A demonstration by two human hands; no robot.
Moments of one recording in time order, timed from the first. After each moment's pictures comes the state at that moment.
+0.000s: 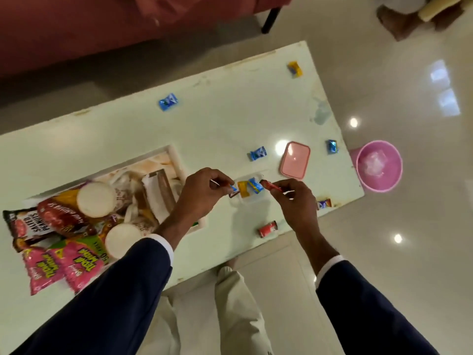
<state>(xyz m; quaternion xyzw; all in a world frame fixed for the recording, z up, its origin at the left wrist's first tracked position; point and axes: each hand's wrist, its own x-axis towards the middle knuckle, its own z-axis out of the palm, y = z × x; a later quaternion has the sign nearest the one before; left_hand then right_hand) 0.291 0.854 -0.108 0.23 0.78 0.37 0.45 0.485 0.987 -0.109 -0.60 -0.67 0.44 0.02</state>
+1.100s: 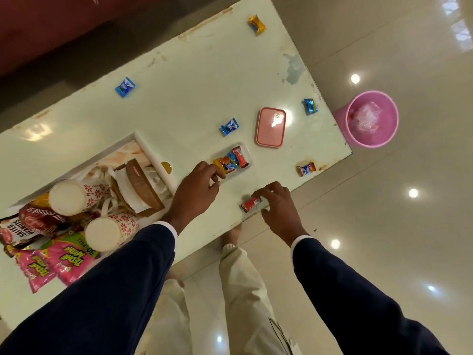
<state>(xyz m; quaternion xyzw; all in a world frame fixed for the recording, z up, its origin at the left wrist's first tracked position) 0.351 0.861 -0.140 0.42 0.79 0.19 0.40 0.571 0.950 -0.143 -0.45 -0.80 0.36 -0.18</state>
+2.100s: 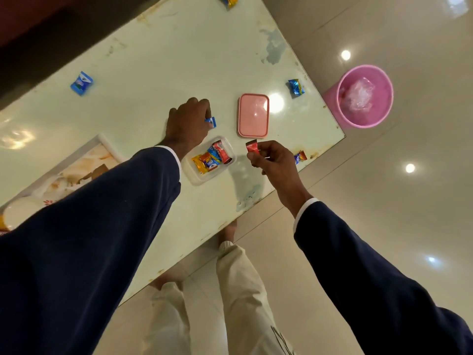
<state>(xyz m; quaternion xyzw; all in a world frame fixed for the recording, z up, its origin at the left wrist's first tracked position) 0.308 1.004 -0.186 0.50 0.82 0.04 0.28 0.545 1.021 -0.158 -0.59 -0.49 0.63 0.10</state>
